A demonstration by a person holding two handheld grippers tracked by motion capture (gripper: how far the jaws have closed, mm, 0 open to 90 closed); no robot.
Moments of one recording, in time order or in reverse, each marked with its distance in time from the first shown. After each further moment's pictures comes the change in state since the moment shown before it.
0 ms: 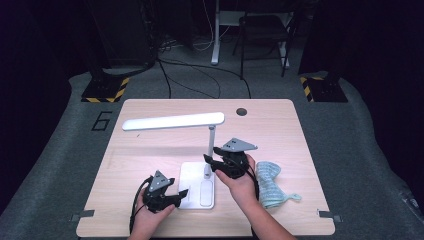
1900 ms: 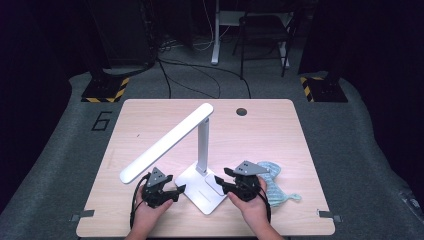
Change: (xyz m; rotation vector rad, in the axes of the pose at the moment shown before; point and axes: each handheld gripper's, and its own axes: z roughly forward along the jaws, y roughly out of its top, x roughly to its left) left arm 0.020 -0.006 0.014 -0.016 -0.002 -0.029; right arm 0.002 -0.066 -0.030 0.047 0.005 0.027
